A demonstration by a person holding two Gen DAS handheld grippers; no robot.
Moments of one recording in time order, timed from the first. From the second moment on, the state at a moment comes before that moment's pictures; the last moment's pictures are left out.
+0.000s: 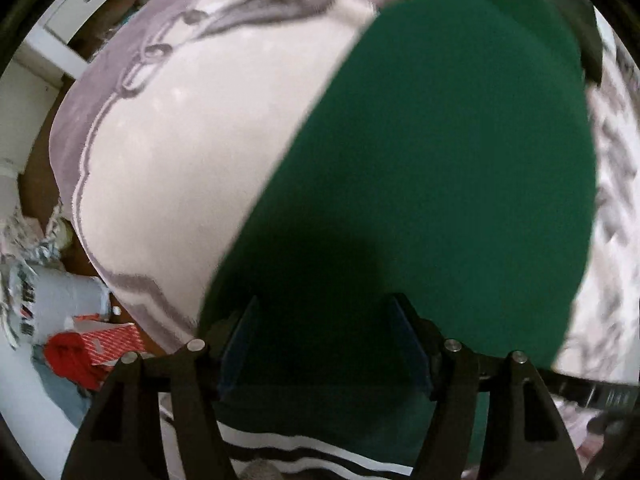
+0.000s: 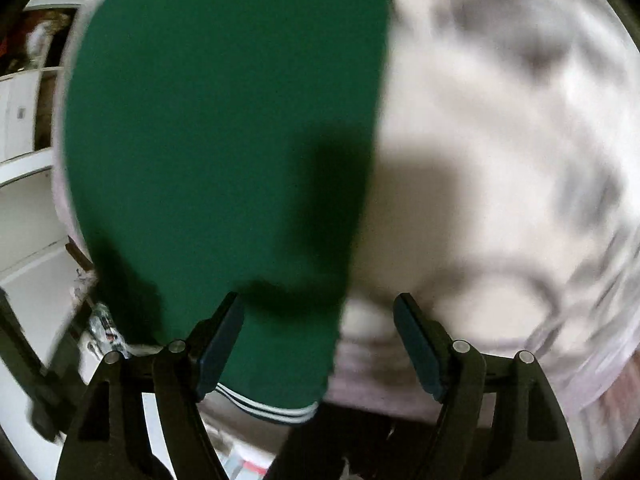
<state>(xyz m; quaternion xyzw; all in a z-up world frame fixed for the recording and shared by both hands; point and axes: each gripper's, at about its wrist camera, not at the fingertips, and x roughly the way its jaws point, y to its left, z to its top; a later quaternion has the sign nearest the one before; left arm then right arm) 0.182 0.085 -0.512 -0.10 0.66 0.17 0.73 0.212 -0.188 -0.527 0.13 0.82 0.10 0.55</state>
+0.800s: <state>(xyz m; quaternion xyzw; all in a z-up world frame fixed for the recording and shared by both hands) 0.274 0.028 -0.370 -0.03 0.57 0.15 0.81 0.274 -0.283 -0.439 0.20 0.74 0.15 0.63</state>
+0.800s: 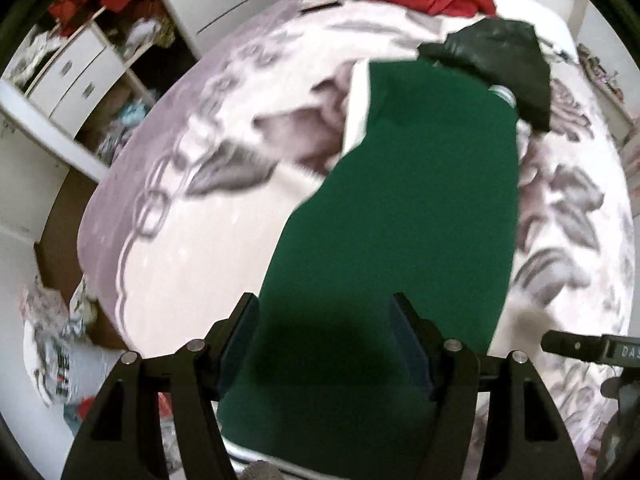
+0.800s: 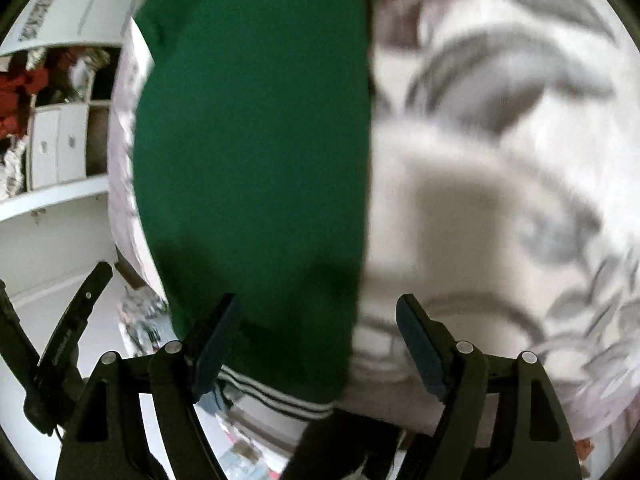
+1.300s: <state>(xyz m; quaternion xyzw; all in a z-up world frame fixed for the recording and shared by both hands) 0.512 0.059 -0.438 0.00 0.59 0.03 0.81 0.502 -0.313 -0.416 0.28 0.63 0.07 0.72</state>
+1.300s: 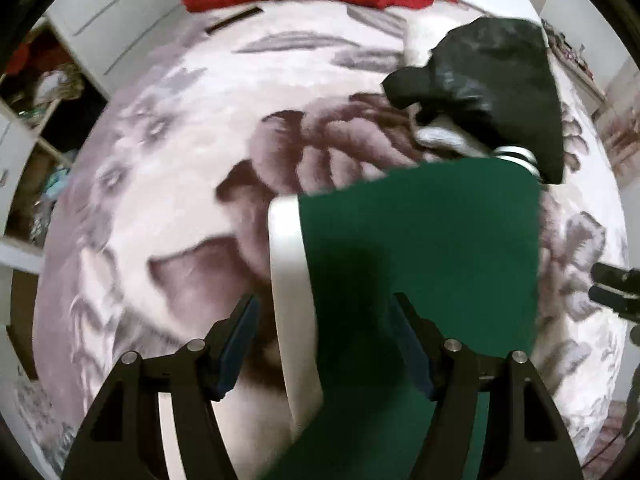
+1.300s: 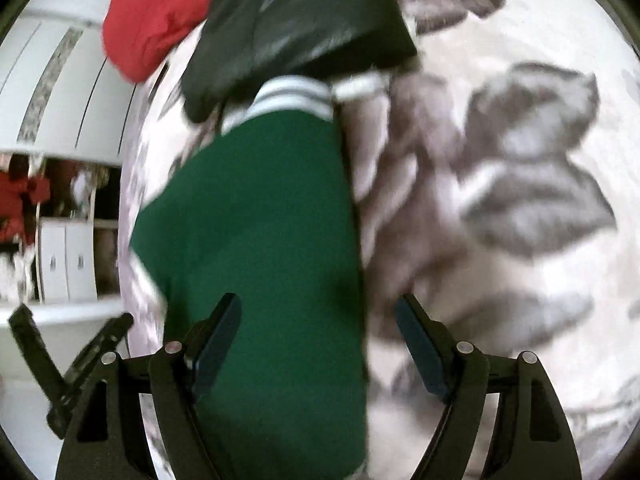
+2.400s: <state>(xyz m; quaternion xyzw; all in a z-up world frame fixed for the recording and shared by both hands) 0.302 0.140 -0.432 -0.09 0.67 -0.02 0.73 0.299 -0.261 -0.447 0.32 0.75 0.07 0.58</state>
